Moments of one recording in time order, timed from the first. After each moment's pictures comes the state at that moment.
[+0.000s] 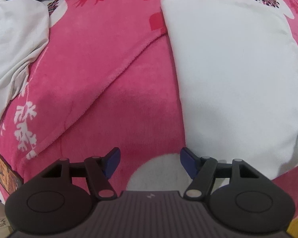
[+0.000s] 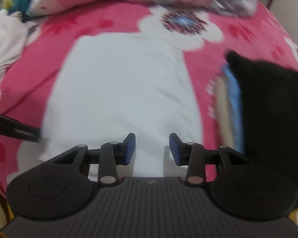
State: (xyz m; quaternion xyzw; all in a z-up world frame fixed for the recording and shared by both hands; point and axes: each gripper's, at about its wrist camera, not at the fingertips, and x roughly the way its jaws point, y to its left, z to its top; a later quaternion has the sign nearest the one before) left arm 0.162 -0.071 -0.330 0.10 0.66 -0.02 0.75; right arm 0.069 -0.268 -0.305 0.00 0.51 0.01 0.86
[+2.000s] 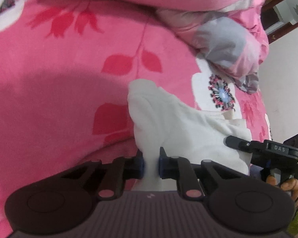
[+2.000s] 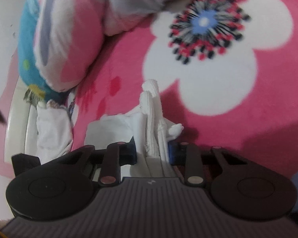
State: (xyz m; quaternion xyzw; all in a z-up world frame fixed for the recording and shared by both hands) left arm 0.279 -0.041 -0.334 -0.22 0.54 -0.16 0.80; right arm 0.258 -0.405 -0.373 0.34 0.50 0.20 0.77
